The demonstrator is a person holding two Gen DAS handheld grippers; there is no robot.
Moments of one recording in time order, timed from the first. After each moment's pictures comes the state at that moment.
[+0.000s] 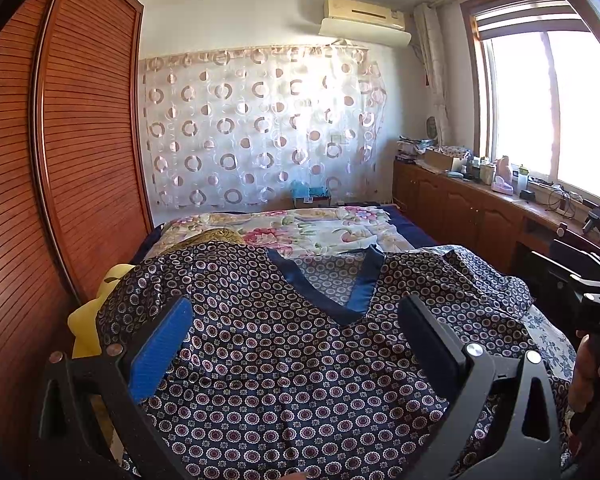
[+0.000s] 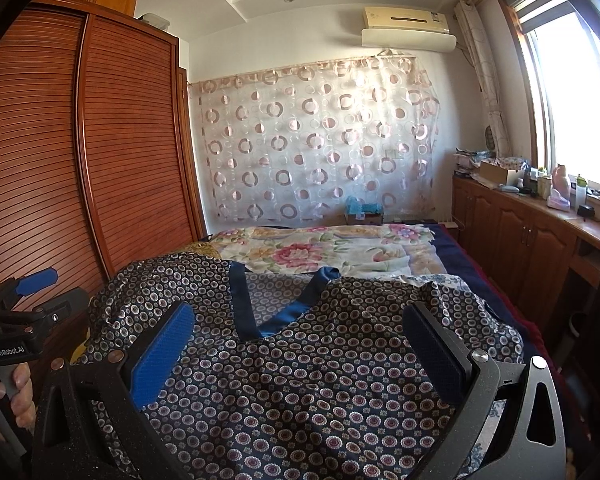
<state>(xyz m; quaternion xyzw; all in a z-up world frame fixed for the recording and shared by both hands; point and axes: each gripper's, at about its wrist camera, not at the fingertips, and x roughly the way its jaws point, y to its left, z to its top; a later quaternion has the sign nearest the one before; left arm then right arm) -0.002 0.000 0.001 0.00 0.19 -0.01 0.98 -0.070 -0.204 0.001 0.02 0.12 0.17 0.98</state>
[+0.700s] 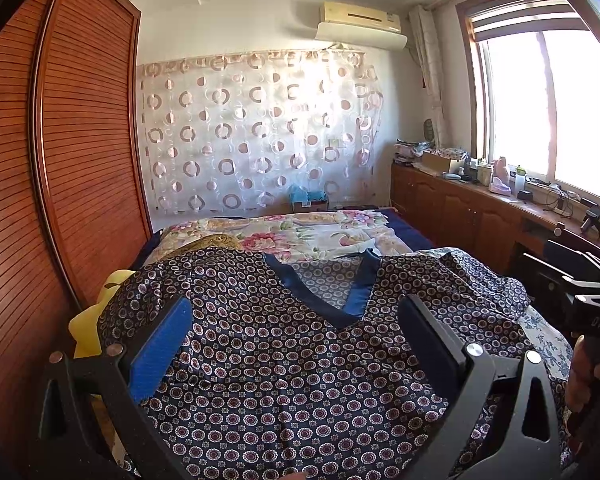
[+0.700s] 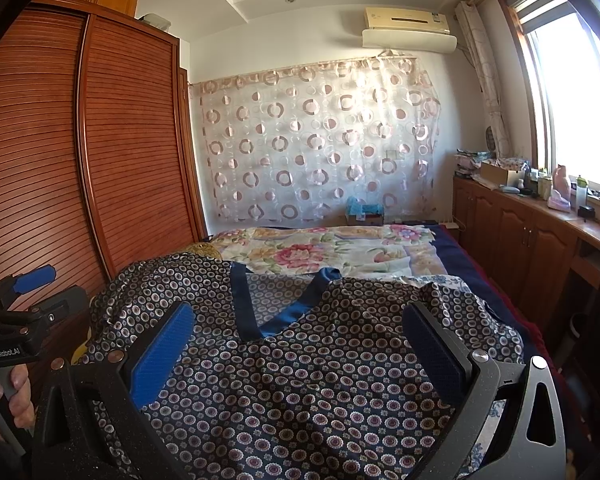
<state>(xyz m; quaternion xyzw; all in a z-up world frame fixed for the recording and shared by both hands) -0.009 -0.003 0.012 0.01 0.18 -0.01 0.98 -0.069 -0.202 0.001 0.02 0.12 0.17 0.98</state>
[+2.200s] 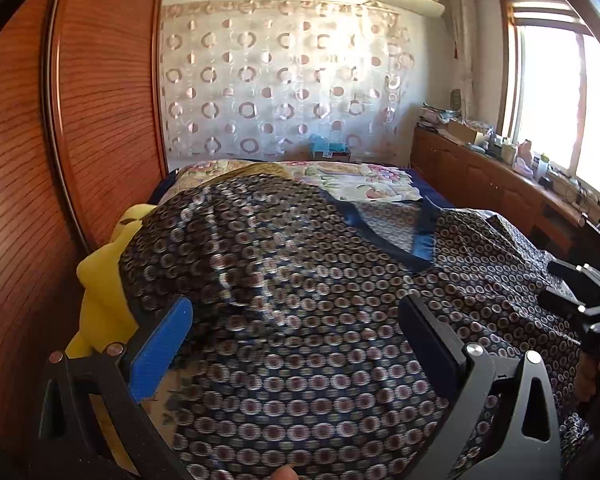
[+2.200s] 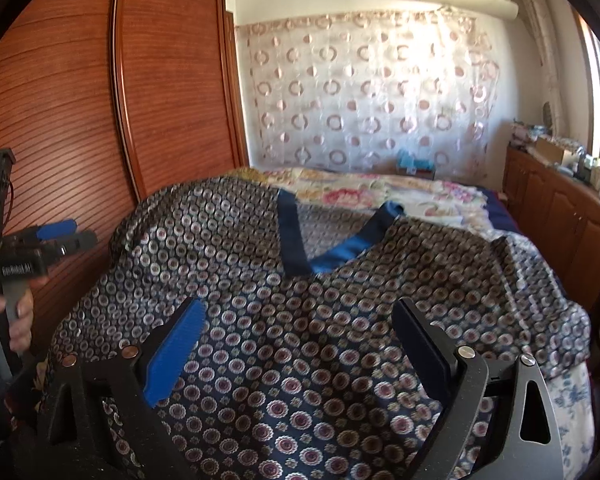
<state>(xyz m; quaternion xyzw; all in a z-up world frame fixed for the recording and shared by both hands) 0.016 0.097 -0.045 -0.03 0.27 0.01 0.96 -0.017 -0.170 -0.044 -0.04 0.21 0.26 0.94</state>
